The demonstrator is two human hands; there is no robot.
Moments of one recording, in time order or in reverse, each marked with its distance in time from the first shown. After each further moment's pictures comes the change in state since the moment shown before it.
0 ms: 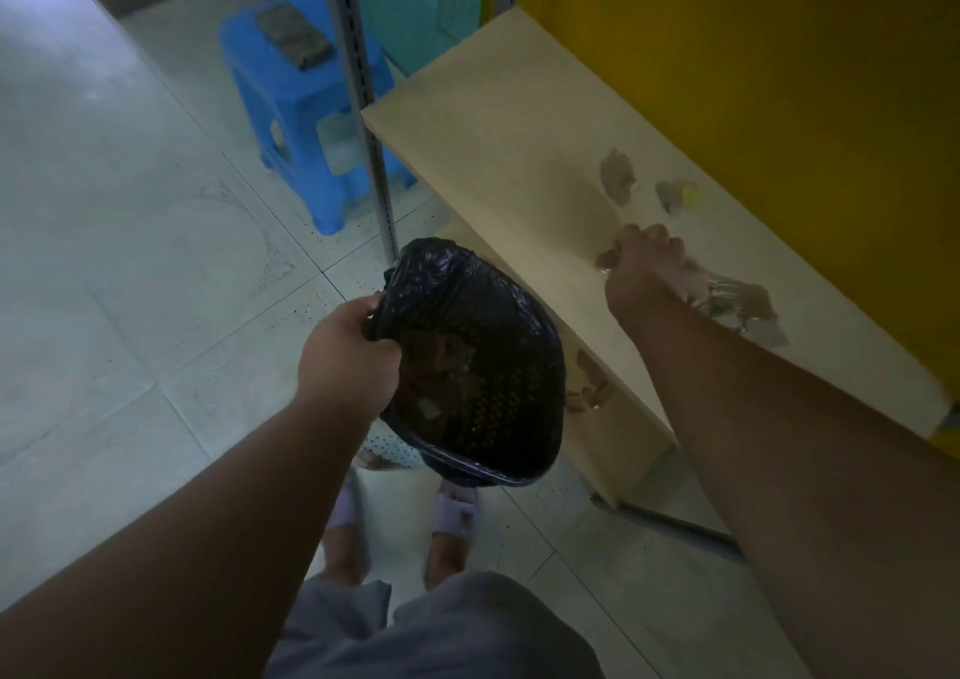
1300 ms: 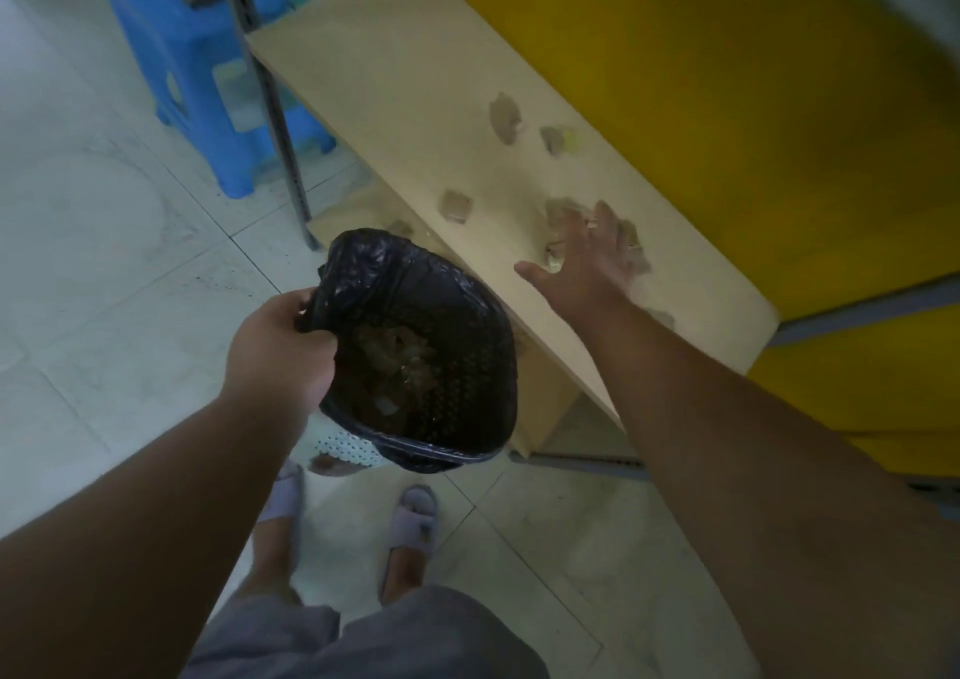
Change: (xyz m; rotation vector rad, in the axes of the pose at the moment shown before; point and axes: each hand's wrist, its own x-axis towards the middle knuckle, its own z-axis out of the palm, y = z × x) left_hand -0.094 -0.024 0.054 -0.065 -0.016 -0.051; right_hand -0.086 0.094 -0.012 0.131 -0.034 -0.027
